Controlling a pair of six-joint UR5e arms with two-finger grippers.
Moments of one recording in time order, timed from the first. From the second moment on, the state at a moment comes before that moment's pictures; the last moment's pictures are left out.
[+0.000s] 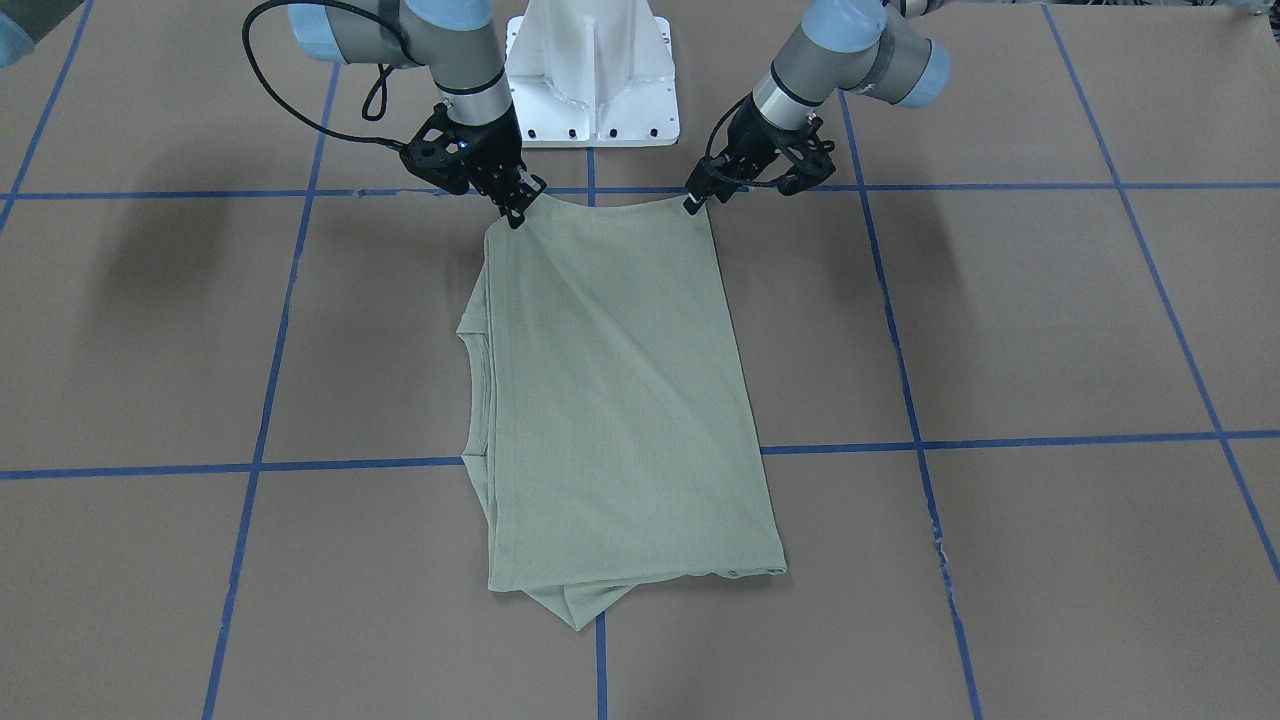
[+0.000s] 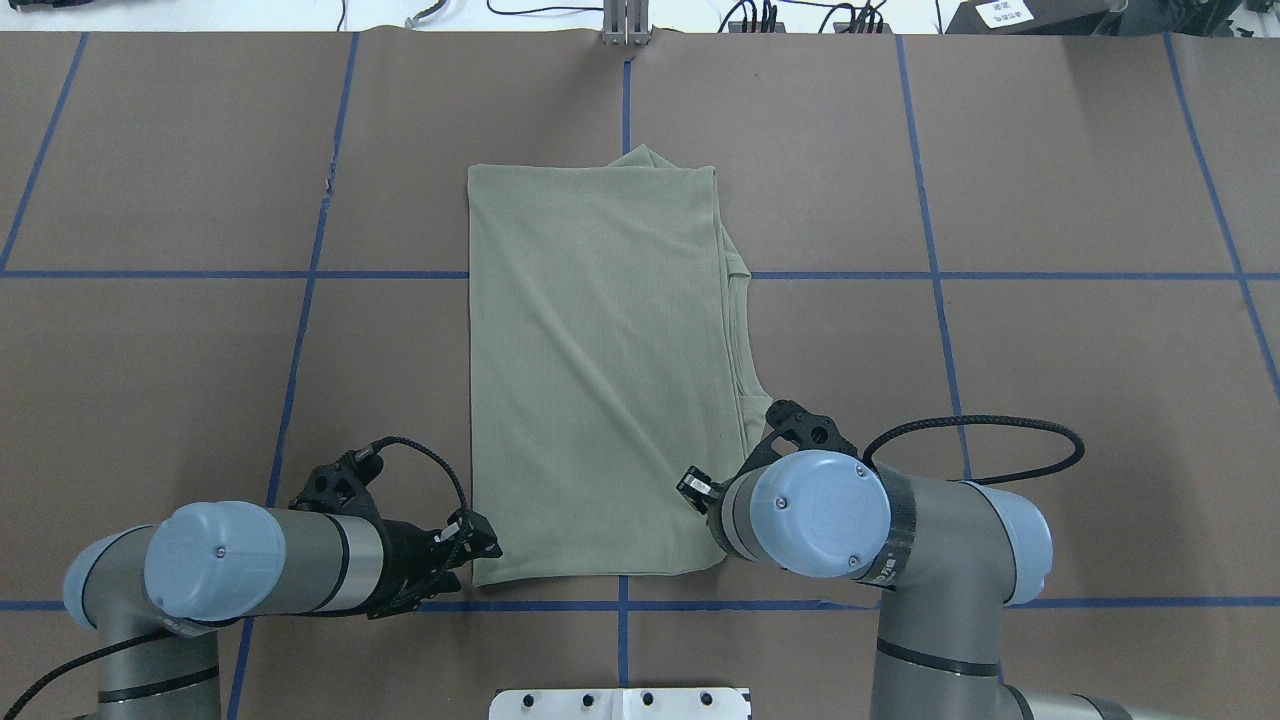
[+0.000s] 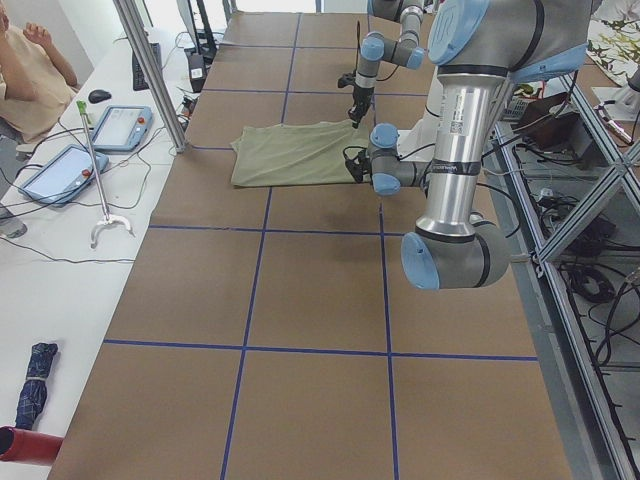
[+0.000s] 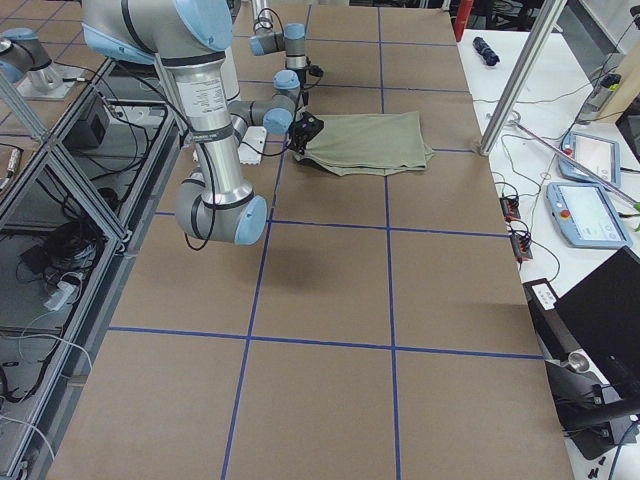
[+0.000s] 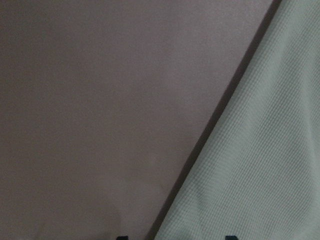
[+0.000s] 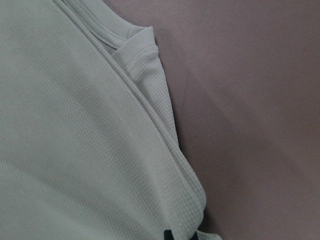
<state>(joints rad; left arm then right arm) -0.24 -1.76 -1.87 -2.27 -1.72 -2.06 0.26 -1.14 1.93 -1.49 1.64 2.04</state>
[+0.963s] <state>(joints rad) -0.24 -1.76 -1.87 -2.27 -1.72 -2.06 0.26 -1.14 1.93 -1.49 1.64 2.04</state>
